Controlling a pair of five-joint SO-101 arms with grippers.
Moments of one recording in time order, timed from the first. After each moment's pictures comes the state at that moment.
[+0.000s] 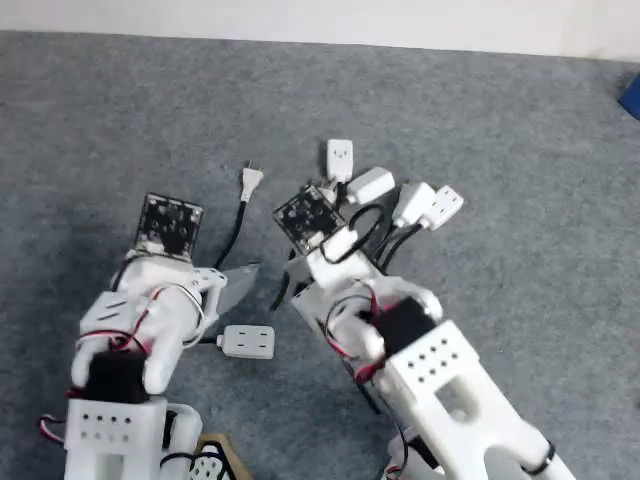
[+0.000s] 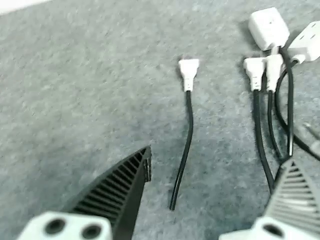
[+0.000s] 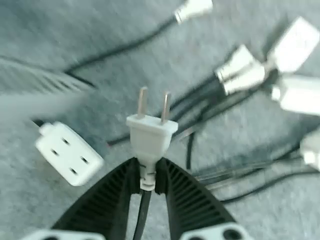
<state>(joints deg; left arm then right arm) -1.8 -78.7 68.6 54.9 -10.2 -40.5 -46.3 50.9 52.5 10.6</state>
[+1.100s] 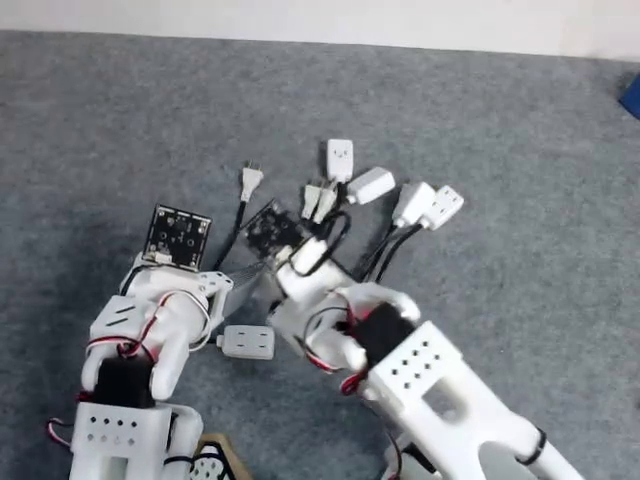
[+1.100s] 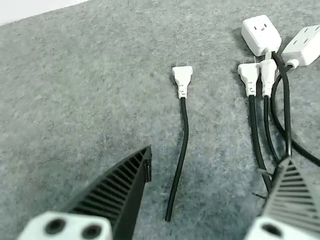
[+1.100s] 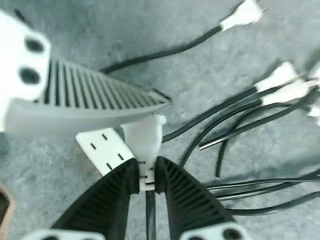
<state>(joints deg) -0.5 -80.7 74.7 50.7 -10.1 -45.6 -43.3 46.0 55.4 8.9</state>
